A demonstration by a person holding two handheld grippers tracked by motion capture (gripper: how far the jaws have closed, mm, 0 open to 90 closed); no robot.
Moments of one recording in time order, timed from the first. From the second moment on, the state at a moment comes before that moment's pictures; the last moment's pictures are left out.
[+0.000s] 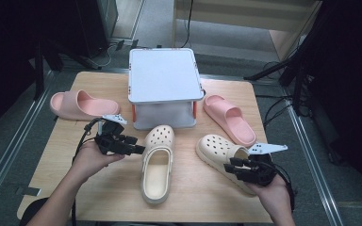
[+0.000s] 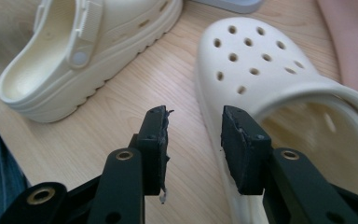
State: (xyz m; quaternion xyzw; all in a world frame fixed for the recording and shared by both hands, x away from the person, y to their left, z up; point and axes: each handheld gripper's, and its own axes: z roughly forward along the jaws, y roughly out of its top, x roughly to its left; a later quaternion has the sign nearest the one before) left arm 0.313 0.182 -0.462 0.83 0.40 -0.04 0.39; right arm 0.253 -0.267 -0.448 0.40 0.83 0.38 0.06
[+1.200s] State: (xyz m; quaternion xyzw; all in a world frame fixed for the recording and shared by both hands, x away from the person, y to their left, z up) left arm 0.294 0.191 -0.465 0.82 0.40 -0.02 0.40; right arm 0.293 -0.215 -0.456 0.39 0.84 0.37 0.06
